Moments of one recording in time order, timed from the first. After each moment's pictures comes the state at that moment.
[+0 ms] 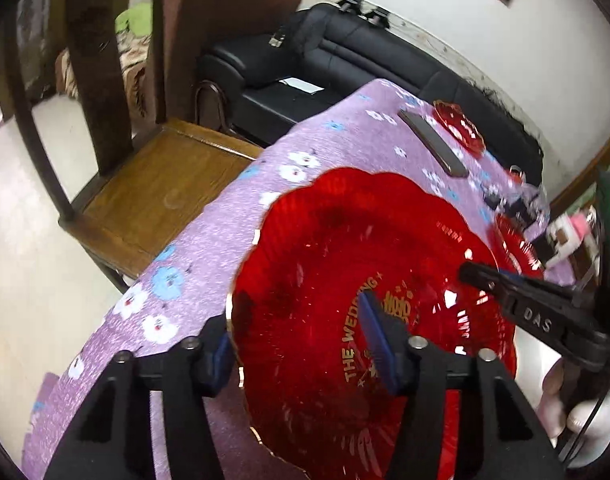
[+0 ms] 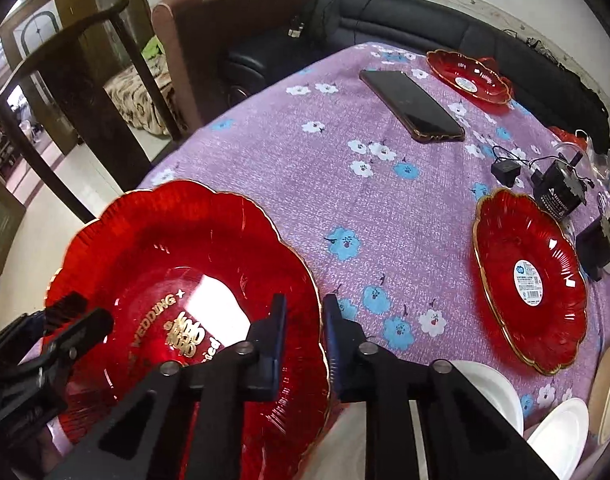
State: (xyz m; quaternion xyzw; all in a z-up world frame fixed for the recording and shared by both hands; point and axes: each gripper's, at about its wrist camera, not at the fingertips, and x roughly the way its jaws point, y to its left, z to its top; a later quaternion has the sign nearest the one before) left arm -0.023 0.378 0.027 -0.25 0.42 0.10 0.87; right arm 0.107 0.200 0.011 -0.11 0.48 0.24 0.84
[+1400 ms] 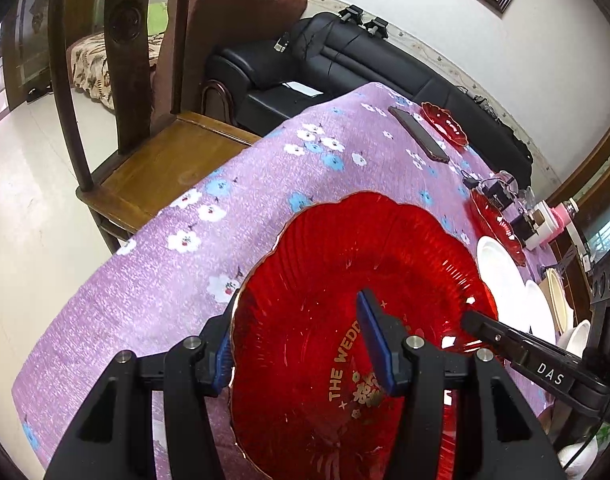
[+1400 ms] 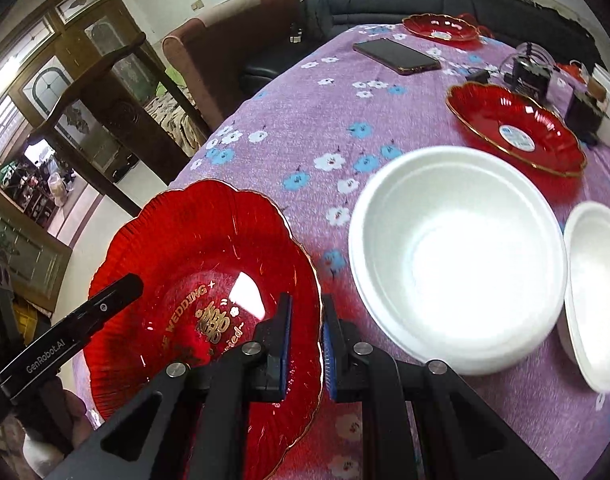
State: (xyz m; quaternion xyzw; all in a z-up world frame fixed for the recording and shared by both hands) left arm -0.105 0.356 0.033 -0.25 0.41 0.09 0.87; right arm -0.006 0.144 0.003 0.00 0.50 0.26 0.83
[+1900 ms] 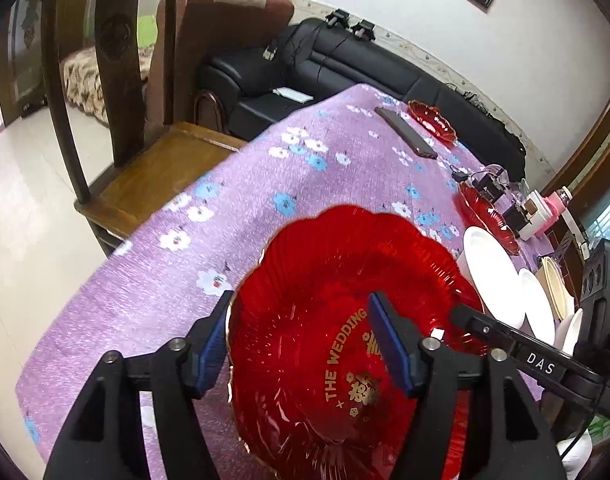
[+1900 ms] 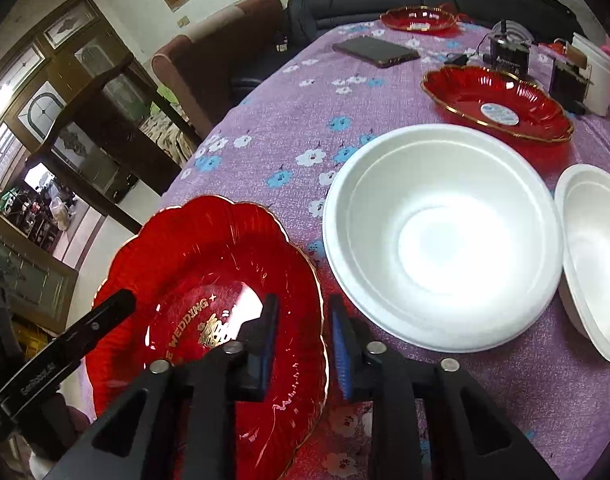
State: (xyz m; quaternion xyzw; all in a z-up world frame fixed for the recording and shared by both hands) left arm -0.116 0.344 0.043 -0.22 0.39 0.09 0.89; right arm -0.012 0.129 -0.003 0.03 0.48 0.25 0.84
